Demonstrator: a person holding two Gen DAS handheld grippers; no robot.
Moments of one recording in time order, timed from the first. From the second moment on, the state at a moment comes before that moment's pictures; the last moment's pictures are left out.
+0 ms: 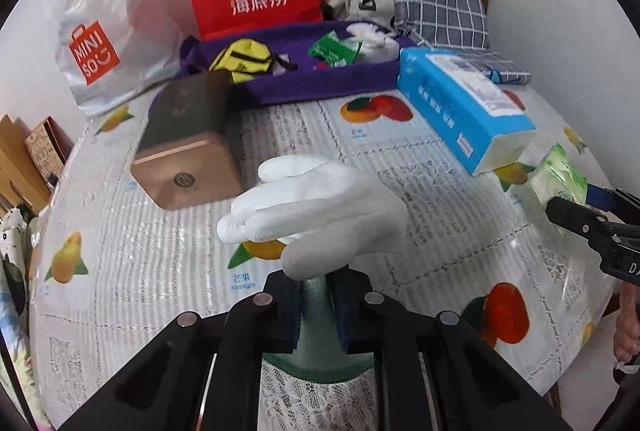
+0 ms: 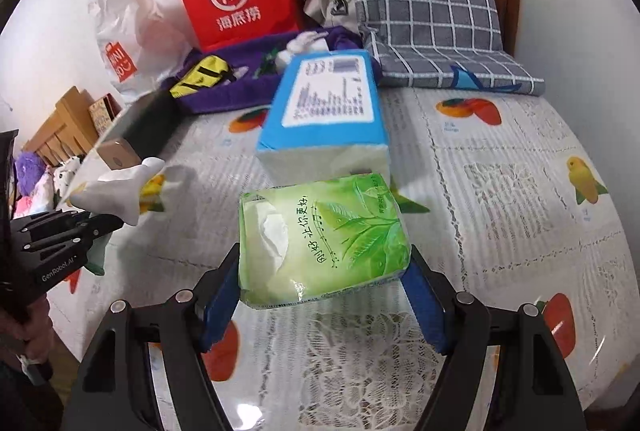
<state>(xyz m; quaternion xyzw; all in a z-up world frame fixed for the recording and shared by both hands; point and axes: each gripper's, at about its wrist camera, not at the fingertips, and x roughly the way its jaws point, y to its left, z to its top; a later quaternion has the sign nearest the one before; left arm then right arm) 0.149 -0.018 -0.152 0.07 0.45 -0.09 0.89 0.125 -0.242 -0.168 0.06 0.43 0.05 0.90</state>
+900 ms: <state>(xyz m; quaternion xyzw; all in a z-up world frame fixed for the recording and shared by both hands) 0.169 0.001 -0.075 0.04 0.40 -0.08 0.91 0.144 -0.210 -0.082 0.03 0.36 0.09 0.93</state>
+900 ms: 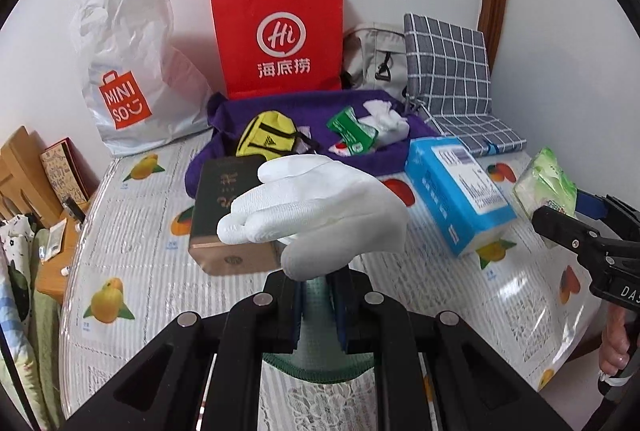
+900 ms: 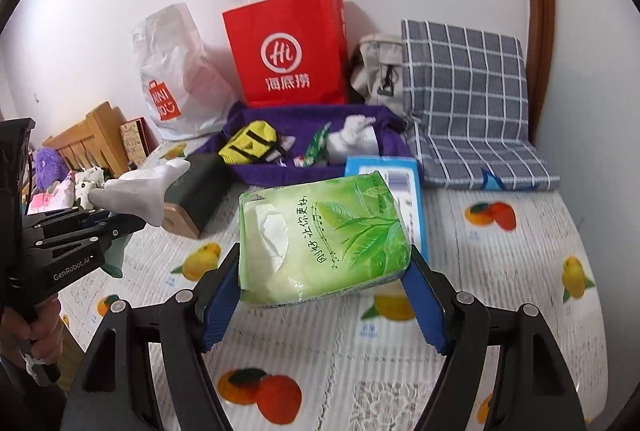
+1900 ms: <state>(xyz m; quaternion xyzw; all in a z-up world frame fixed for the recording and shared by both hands) 0.258 0.039 -0.032 -0.03 0.40 -0.06 0.91 0.239 -0.196 -0.048 0.02 0.35 0.12 0.93</state>
